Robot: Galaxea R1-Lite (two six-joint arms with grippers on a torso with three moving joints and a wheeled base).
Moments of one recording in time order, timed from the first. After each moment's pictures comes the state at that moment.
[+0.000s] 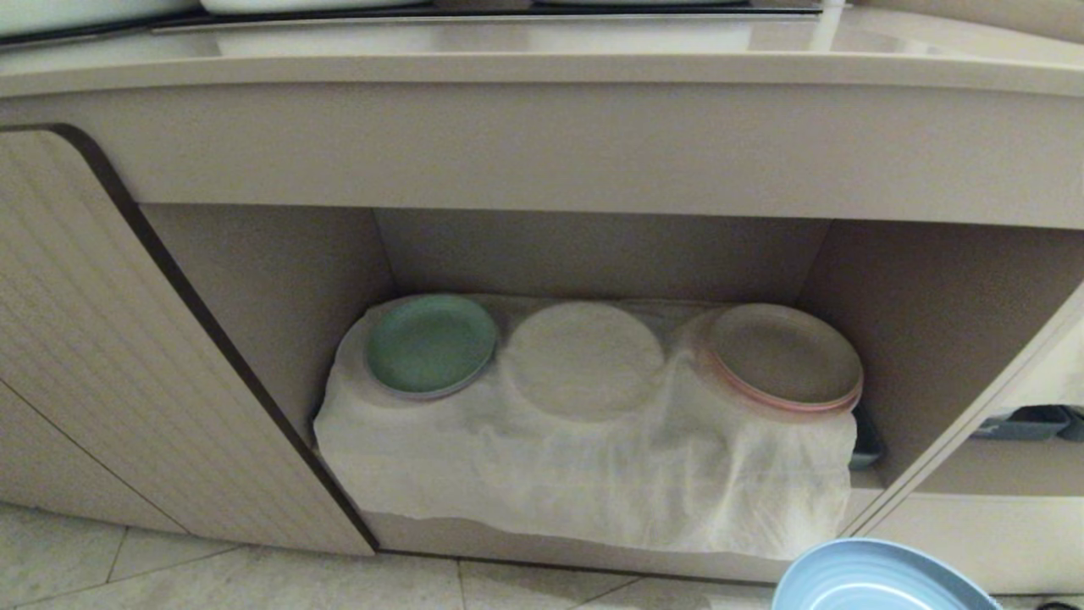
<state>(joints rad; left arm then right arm) 0.00 0.00 -0.01 0.02 -0.02 -0.01 0.31 0.70 -0.19 0.26 -0.13 0.52</state>
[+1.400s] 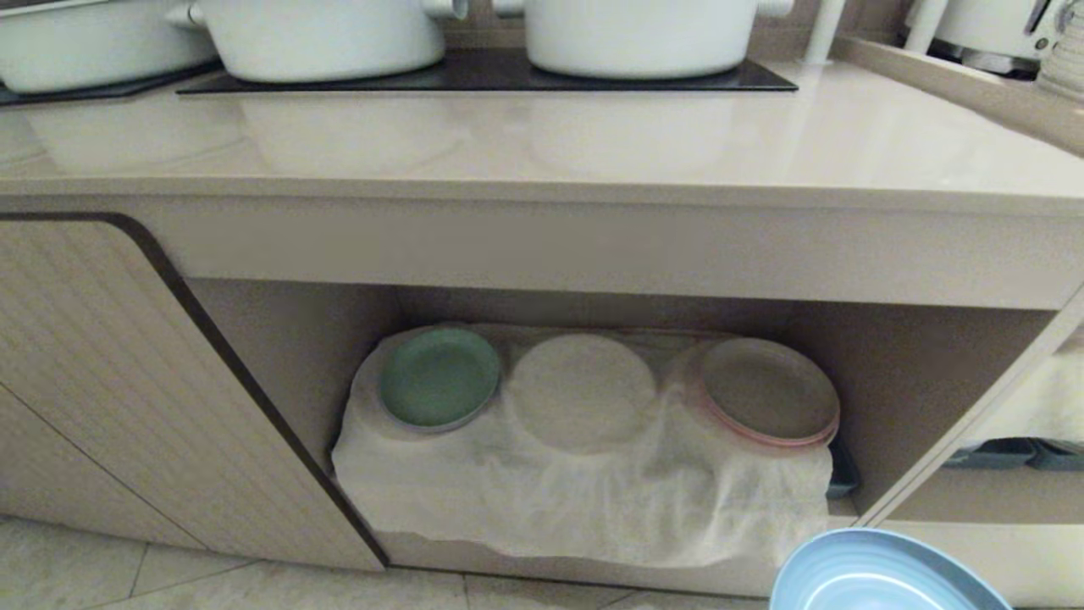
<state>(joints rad) 0.00 0.00 -0.01 0.02 -0.02 -0.01 0.33 0.70 -0.21 0.27 -0.13 0.54</state>
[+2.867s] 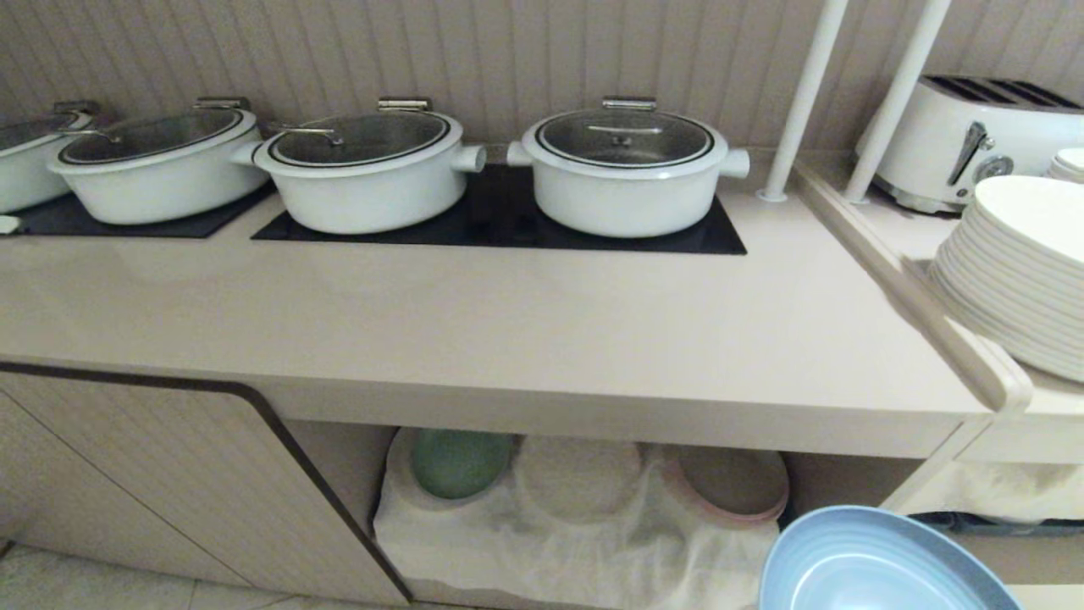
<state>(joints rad) 0.00 0.00 -0.01 0.02 -0.02 -0.01 0.32 0.72 -0.31 0.32 -0.06 0.53</state>
